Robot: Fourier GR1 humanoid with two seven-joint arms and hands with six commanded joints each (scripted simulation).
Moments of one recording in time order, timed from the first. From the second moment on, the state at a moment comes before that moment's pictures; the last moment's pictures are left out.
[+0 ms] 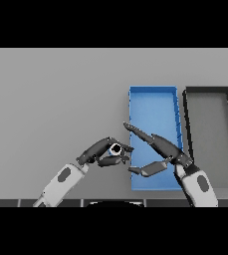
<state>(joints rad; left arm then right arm) -0.26 0.16 -0.60 -1.60 0.09 -0.16 -0.03 -0.17 -0.34 0.29 -2.06 -0.26 0.44 0.27</state>
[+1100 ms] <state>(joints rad) -0.24 0.14 -0.58 -1.59 0.04 -0.21 0.03 -0.49 -0.14 0.45 -1.78 -0.37 0.51 0.32</state>
